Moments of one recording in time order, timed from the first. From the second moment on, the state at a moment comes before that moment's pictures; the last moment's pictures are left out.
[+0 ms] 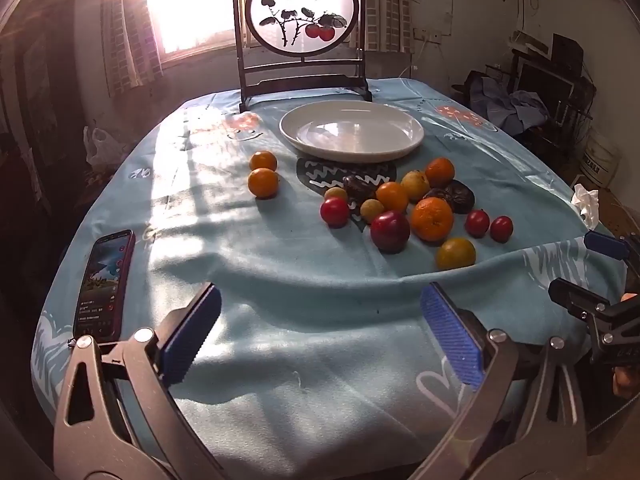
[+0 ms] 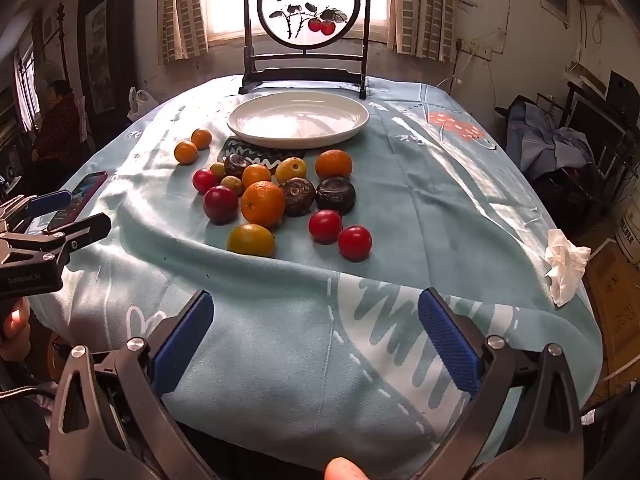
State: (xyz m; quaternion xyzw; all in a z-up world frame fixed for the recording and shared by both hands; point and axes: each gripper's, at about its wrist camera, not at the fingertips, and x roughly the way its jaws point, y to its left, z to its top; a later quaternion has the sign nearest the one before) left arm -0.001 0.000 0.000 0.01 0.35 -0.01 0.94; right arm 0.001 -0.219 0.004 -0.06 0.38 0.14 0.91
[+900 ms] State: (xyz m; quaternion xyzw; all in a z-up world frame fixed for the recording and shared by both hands) left arm 0.001 0.012 -0.010 0.01 0.36 0.00 0.93; right arm 0.004 -0.221 -0.002 -0.06 0.39 0.14 0.91
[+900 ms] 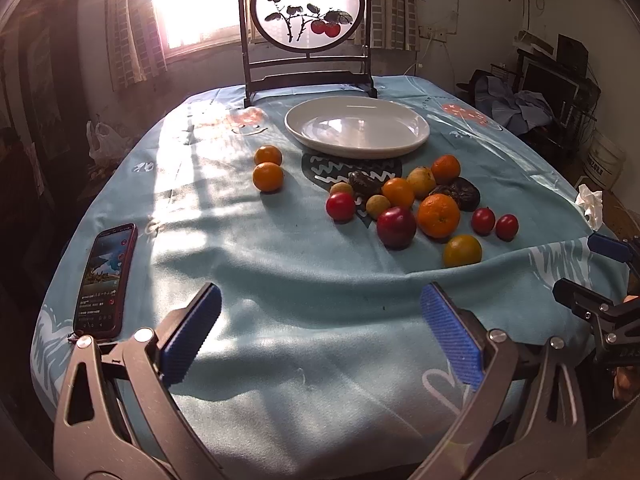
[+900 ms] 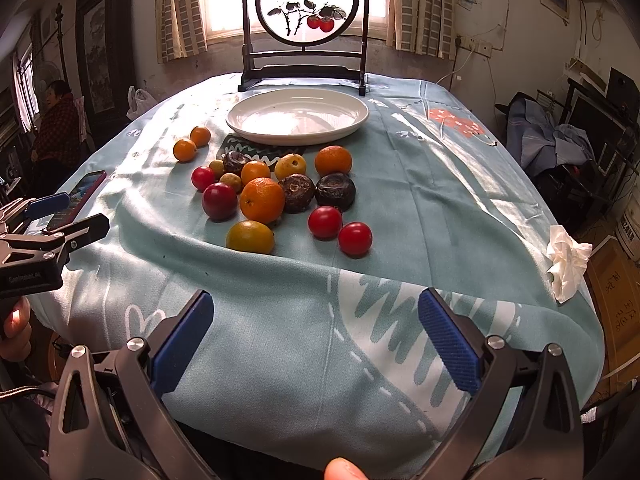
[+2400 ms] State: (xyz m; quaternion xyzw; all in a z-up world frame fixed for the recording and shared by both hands) left arm 0.000 0.006 -0.006 0.02 0.37 0.00 0.93; right arm 0.004 -0.219 -0.001 -0.06 0.39 0.14 0.91
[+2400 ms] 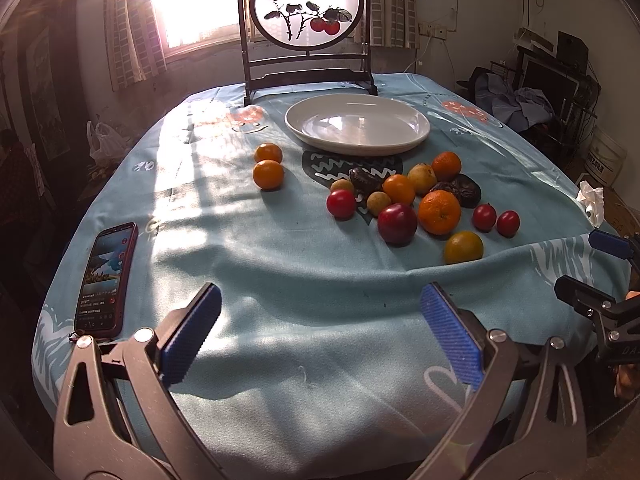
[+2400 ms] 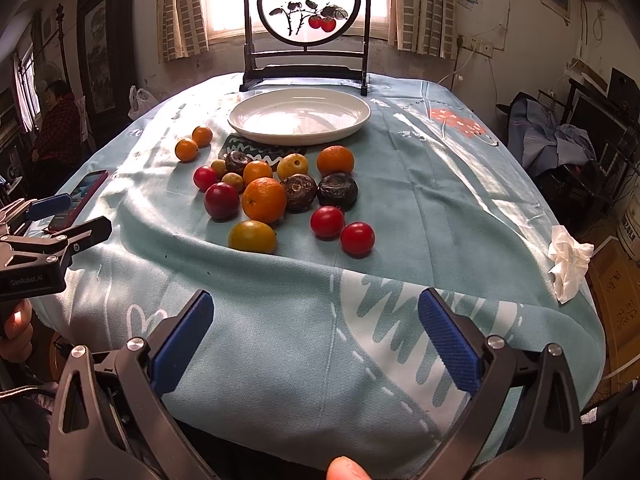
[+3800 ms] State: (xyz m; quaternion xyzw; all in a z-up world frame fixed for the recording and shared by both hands) left arm 0.041 0.027 -0.036 -0.01 0.37 -0.03 0.93; right arm 0.088 -0.167 -0.051 0.00 0.46 0.25 0.85
